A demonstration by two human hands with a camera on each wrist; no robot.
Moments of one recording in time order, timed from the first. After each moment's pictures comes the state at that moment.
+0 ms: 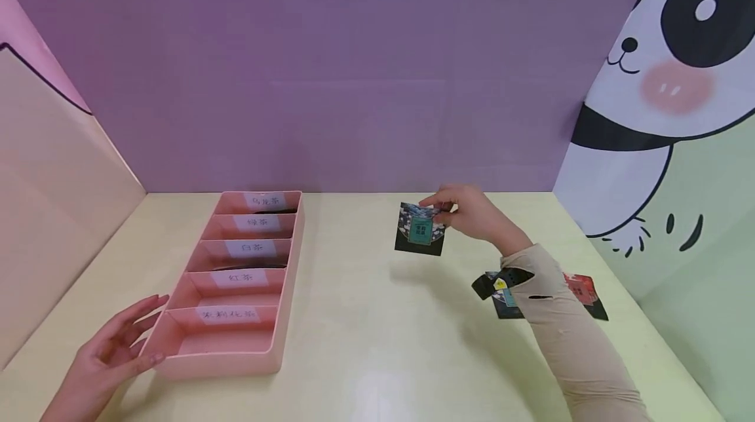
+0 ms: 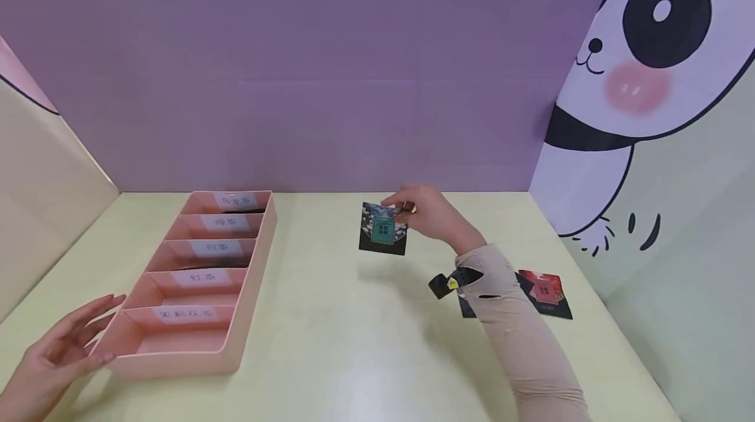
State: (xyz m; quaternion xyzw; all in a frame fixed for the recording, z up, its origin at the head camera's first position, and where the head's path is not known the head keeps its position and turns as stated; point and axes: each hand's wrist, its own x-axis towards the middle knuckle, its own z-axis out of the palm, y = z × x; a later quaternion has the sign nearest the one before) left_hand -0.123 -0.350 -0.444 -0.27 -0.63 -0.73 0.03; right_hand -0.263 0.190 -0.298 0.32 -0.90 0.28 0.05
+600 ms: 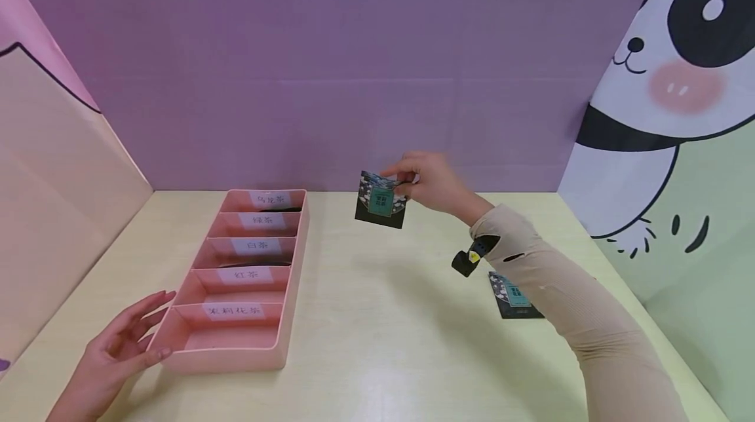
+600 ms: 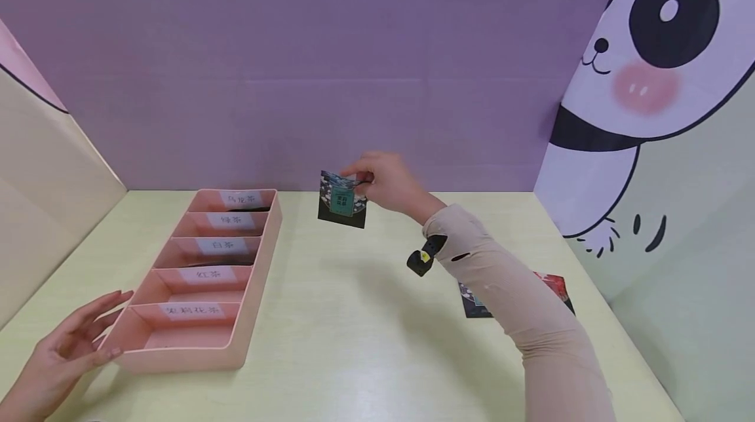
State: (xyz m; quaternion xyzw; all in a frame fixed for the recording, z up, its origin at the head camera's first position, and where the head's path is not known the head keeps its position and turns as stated) left_hand -0.121 -0.349 -0.443 -0.25 -0.64 -0.73 0.04; right_hand -0.281 0.124 -0.260 0.35 -0.89 0.28 0.10
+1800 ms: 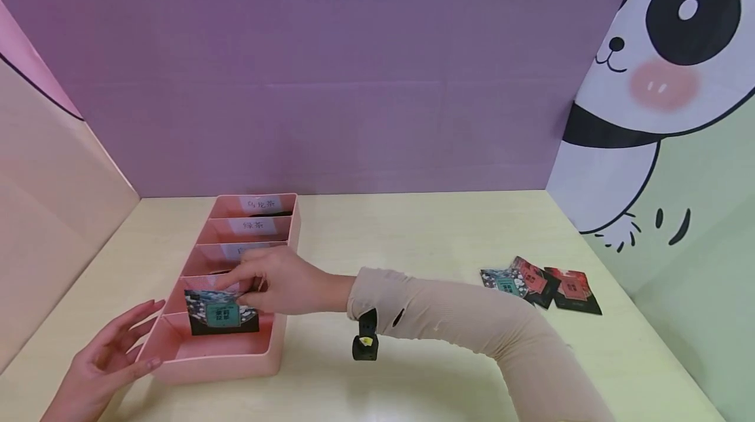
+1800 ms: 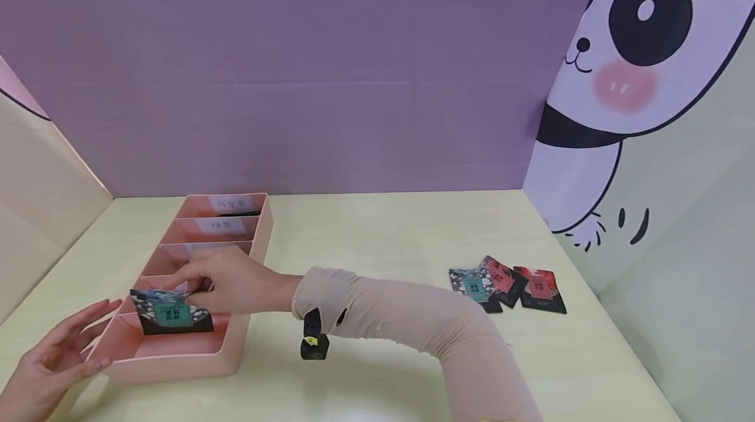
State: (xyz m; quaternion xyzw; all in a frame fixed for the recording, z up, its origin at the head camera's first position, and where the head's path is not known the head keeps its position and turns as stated) left_hand -0.129 -0.351 -0.448 -0.21 -0.66 -0.72 0.03; right_hand -0.200 -0.045 -0.312 0.52 -0.78 0.34 -0.04
